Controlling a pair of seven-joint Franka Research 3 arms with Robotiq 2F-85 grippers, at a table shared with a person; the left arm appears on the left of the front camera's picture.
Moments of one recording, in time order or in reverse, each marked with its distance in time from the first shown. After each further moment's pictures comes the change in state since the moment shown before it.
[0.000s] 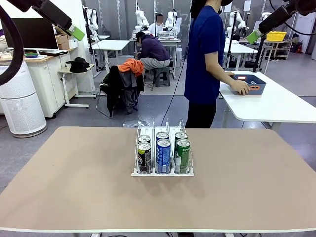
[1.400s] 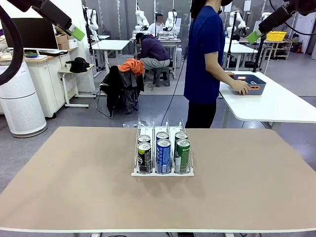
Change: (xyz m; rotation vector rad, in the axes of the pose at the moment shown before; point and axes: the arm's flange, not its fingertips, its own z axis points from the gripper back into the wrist) left arm 0.000 0.000 0.000 0.000 0.000 0.000; right arm 0.000 0.000 0.000 0.000 0.000 0.000
